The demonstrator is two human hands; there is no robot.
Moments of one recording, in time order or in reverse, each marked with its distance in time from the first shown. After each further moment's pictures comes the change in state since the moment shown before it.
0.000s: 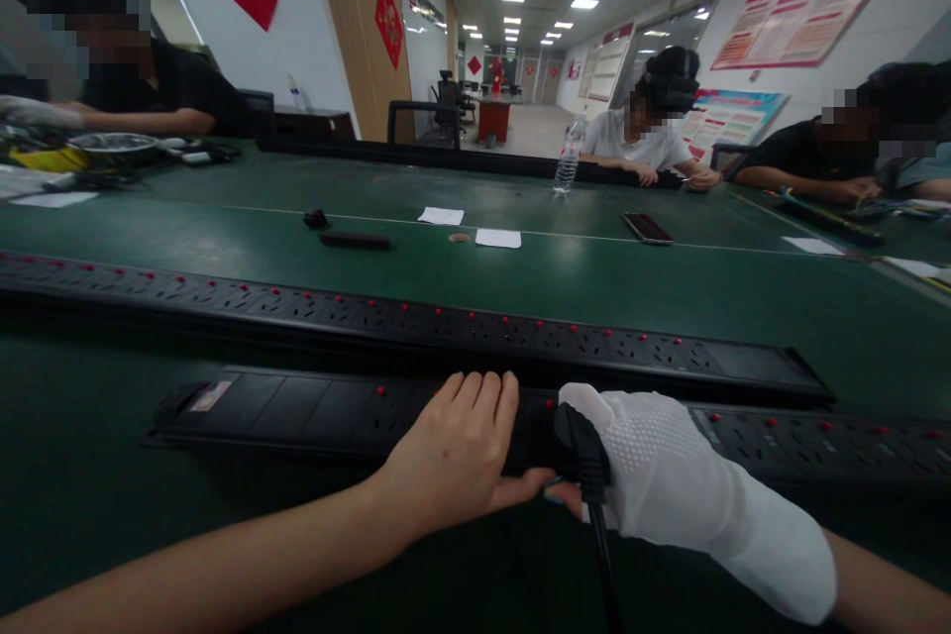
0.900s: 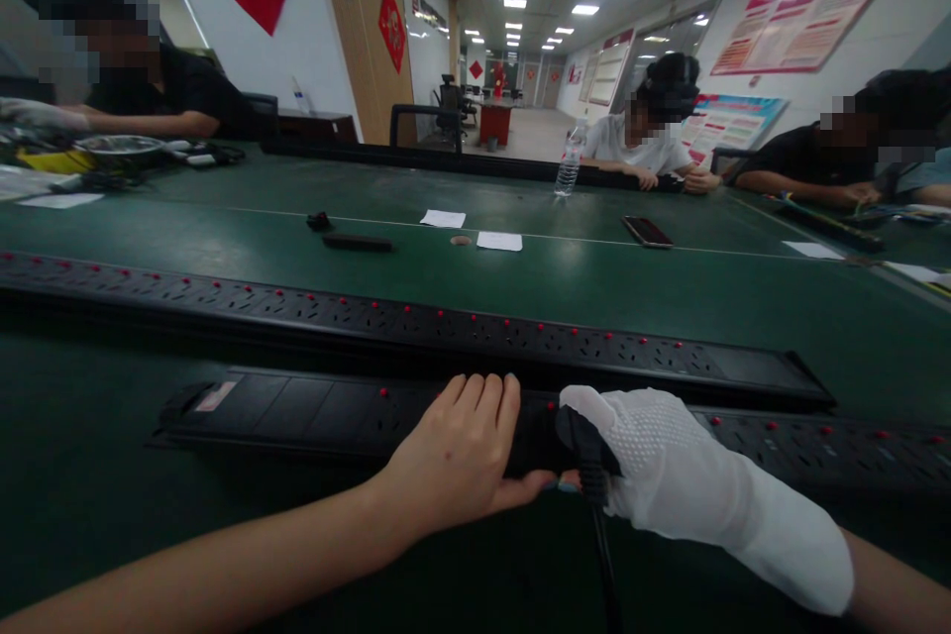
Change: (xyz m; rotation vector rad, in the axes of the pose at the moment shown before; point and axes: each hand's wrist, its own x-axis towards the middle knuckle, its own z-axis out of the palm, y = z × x) left_hand 0.000 0.000 0.002 0.022 0.007 0.006; right_hand -0.004 0.013 0.003 -0.038 0.019 -0.132
